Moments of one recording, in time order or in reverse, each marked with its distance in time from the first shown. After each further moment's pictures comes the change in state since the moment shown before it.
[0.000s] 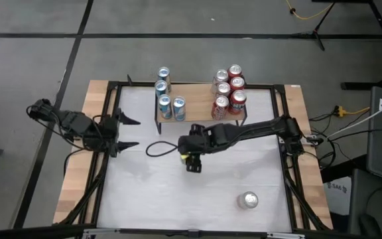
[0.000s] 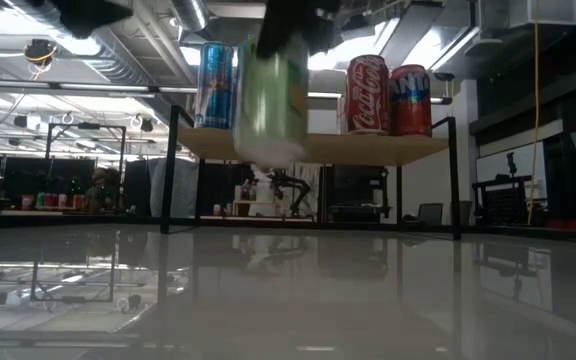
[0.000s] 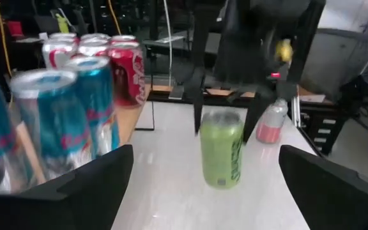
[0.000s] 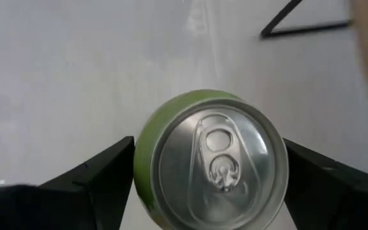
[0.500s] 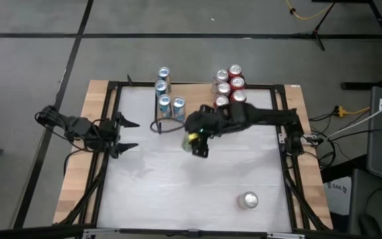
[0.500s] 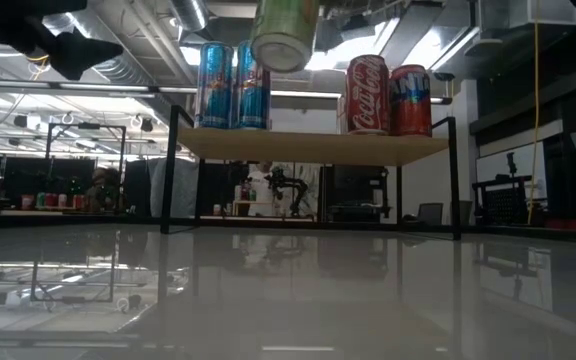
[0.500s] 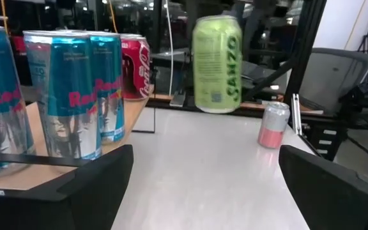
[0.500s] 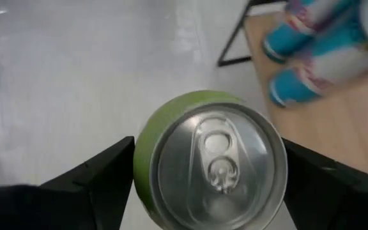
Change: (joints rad) left arm 0.010 -0.289 -0.280 0.108 0.001 0.022; right arm -0.064 -0.022 0.371 -0.285 0.007 -0.007
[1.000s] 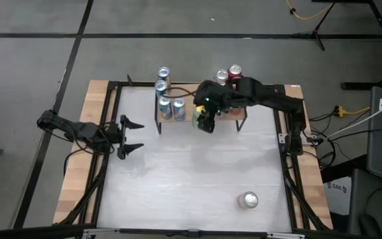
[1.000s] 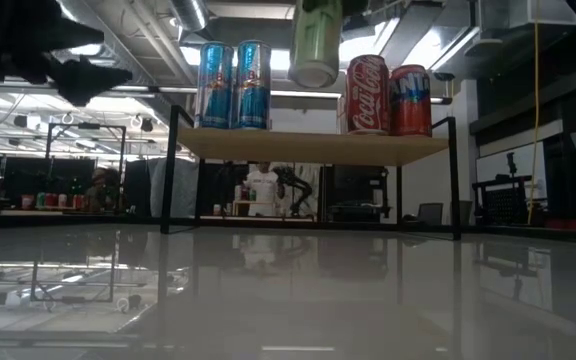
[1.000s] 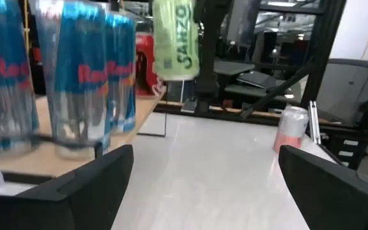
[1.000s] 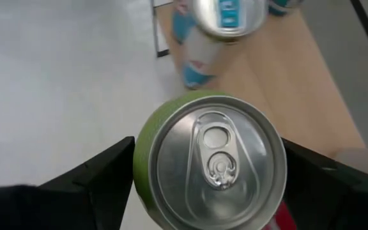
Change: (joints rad) left arm 0.061 -0.048 -0.187 0.209 0.005 0.034; right arm -0.195 -0.074 -0.009 -0.087 -0.034 -0.056
